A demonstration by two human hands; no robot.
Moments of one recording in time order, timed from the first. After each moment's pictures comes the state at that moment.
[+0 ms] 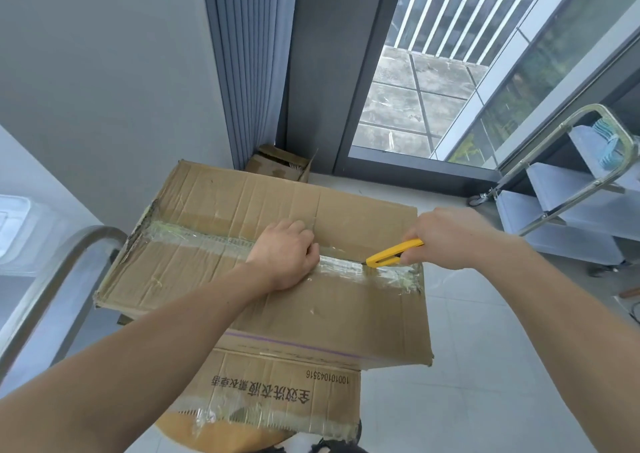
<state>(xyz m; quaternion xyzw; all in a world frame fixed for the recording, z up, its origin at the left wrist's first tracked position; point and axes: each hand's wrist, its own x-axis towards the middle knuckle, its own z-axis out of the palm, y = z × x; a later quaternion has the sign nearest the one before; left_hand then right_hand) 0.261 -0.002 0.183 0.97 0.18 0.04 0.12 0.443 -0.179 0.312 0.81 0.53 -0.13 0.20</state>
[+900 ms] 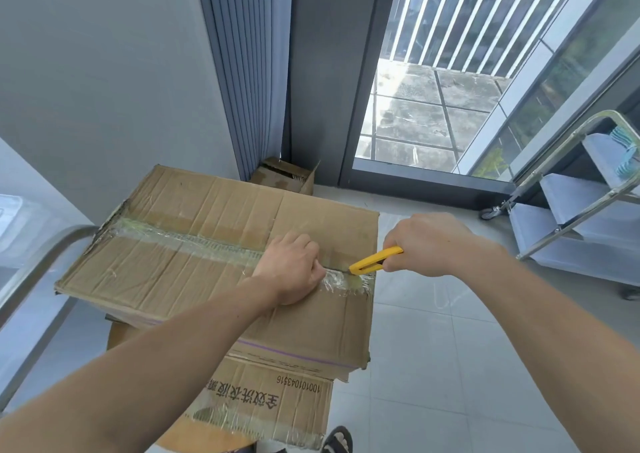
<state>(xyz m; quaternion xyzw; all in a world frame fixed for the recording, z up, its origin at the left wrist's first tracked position) 0.317 -0.093 0.199 0.97 0.22 0.00 0.10 0.491 -0.235 0.311 0.78 0.58 -0.12 0.17</state>
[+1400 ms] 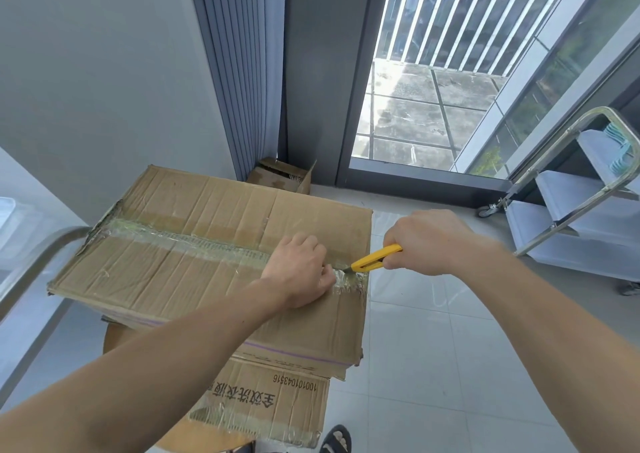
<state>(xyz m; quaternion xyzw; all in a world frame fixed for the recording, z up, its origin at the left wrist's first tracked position) 0.329 -0.114 0.201 0.98 0.21 -0.02 0.06 0.493 -0.247 0.314 0.79 0.58 -0.09 0.17</state>
